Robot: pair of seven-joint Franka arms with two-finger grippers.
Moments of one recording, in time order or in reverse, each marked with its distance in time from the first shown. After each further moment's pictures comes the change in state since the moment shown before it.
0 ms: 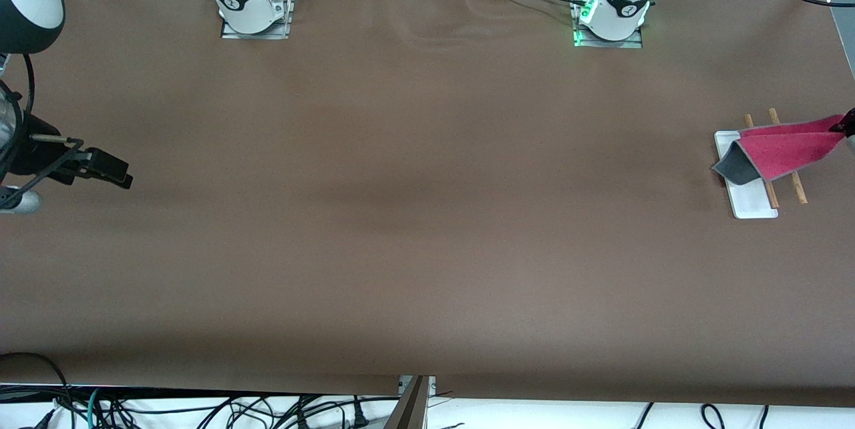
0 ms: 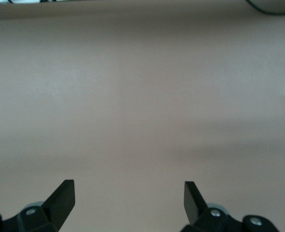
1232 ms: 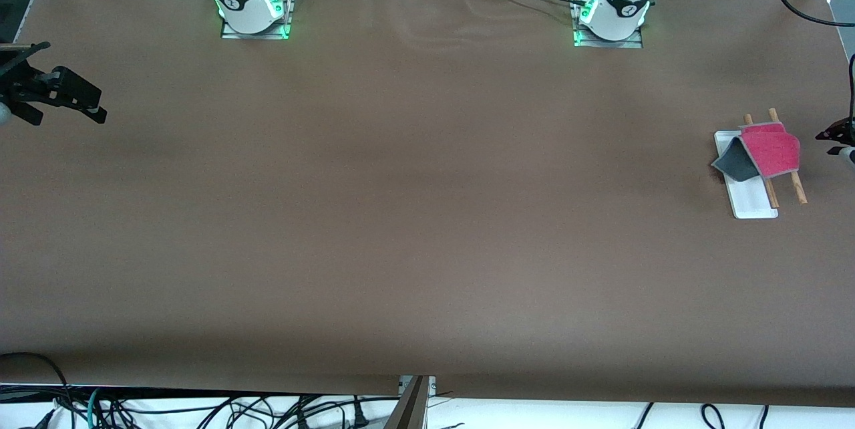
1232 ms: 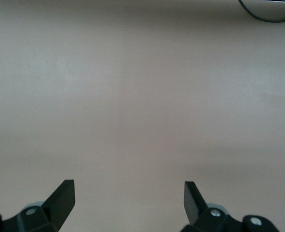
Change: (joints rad) left arm 0.068 0.102 0.007 0.021 0.001 0.145 0.000; right arm -0.017 -0.203 0.004 -0.122 0.000 -0.058 -0.141
